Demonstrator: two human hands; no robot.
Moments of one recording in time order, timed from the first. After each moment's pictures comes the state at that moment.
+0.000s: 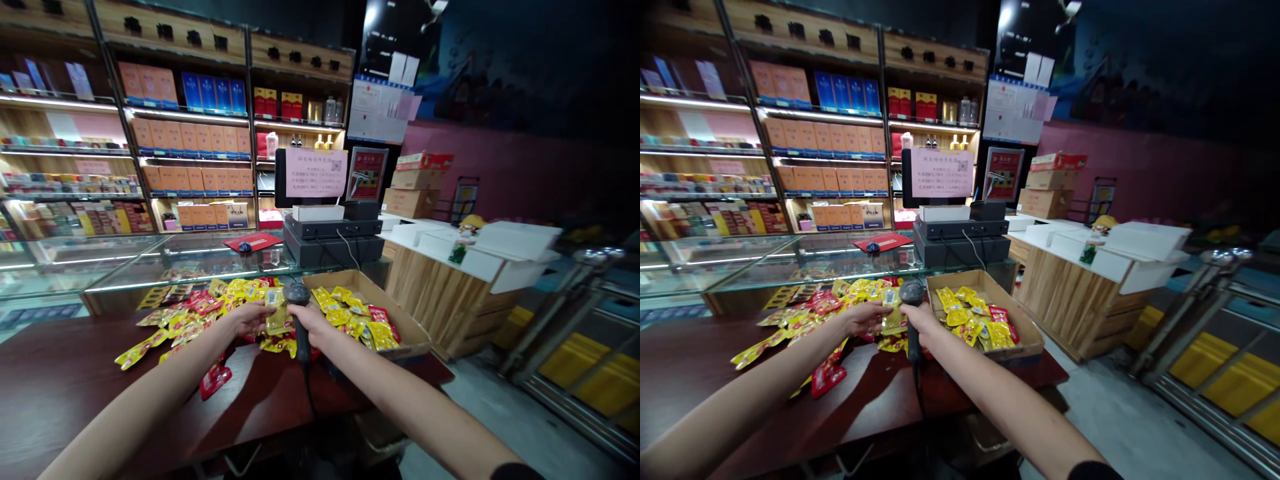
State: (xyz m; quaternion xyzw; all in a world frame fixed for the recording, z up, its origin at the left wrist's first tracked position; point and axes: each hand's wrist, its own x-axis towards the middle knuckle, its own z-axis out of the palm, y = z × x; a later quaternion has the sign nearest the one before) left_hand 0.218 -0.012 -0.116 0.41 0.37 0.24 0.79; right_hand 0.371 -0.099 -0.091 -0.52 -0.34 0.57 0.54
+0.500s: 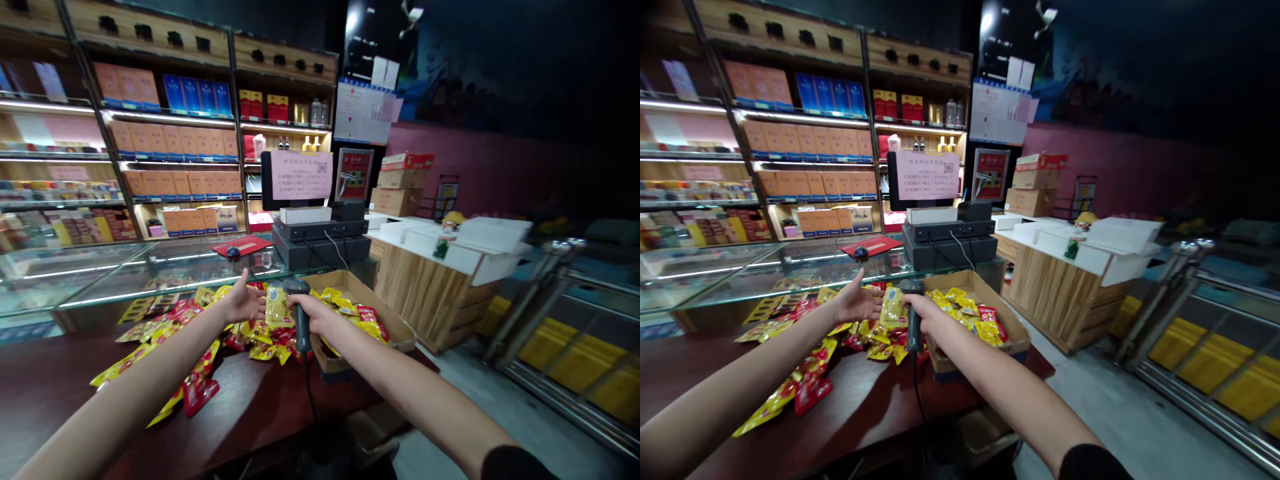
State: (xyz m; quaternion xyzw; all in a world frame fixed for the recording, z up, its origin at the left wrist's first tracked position) left_hand 0.231 -0.012 -0.044 0.33 0.24 0.15 0.90; right_hand 0.405 -0.103 -0.042 -0.55 -0.26 0.63 0.48
